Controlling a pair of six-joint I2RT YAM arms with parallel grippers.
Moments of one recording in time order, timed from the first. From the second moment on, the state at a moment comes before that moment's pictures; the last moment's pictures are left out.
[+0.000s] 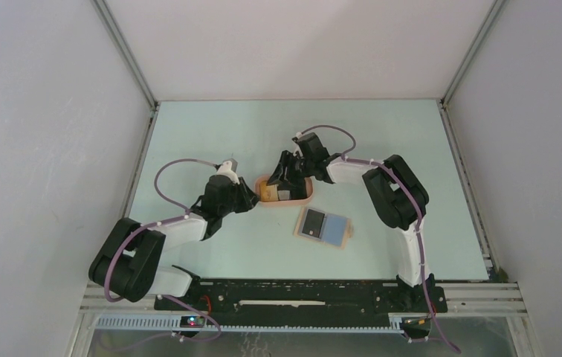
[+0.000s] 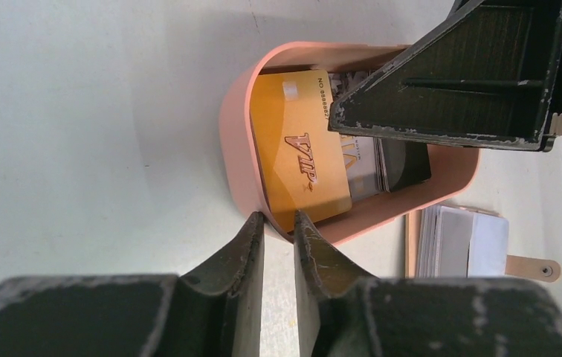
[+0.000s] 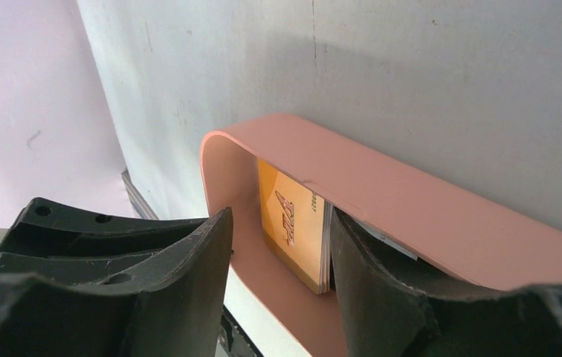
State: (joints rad) left arm -0.42 1.36 0.42 0.39 0.11 -0.60; right arm 0.62 2.11 1.35 0.00 -0.49 0.88
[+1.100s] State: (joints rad) left arm -0.41 1.36 0.42 0.38 0.11 -0.61; right arm 0.58 2.11 1.32 0.18 -0.68 0.93
